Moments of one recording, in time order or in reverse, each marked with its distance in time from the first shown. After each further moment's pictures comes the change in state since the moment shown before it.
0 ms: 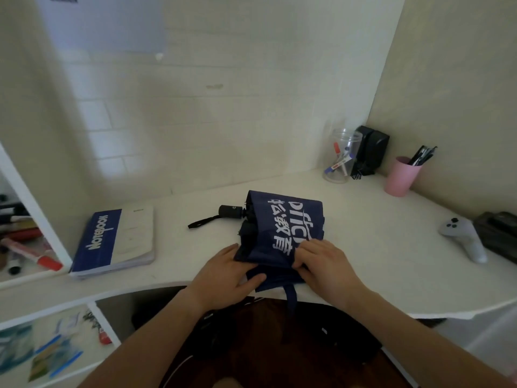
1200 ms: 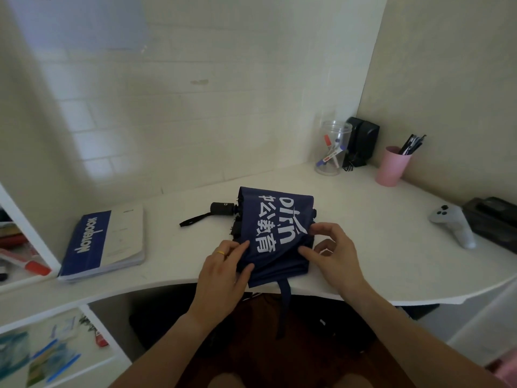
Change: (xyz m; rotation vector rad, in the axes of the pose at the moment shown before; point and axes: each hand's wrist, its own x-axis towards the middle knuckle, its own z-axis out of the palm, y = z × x) left_hand -0.009 0.025 0.027 -0.063 0.319 -0.266; right_hand -0.015 0.010 0.000 0.862 0.270 0.760
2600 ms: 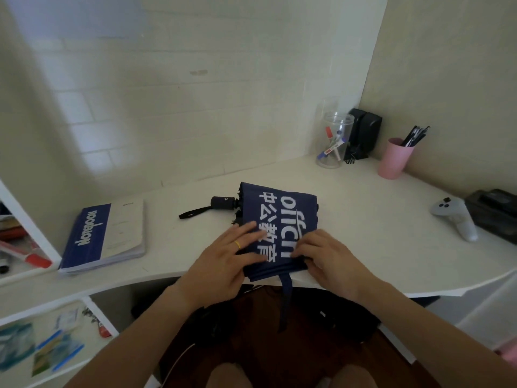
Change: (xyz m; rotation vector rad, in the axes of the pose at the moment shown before) left_hand 0.023 -0.003 -0.040 0.143 -0.323 0.465; right_hand -0.005 0.001 -0.018 -0.802 -0.425 -0.670
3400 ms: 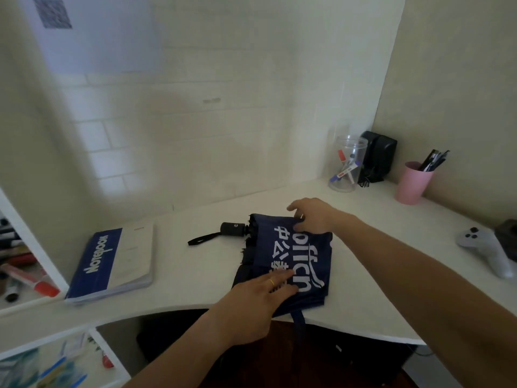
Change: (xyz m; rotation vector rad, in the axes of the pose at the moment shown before) left_hand 0.030 0.028 0.009 -0.005 -0.319 -0.074; right_hand 0.171 0.063 -0.023 0.014 -0.411 0.357
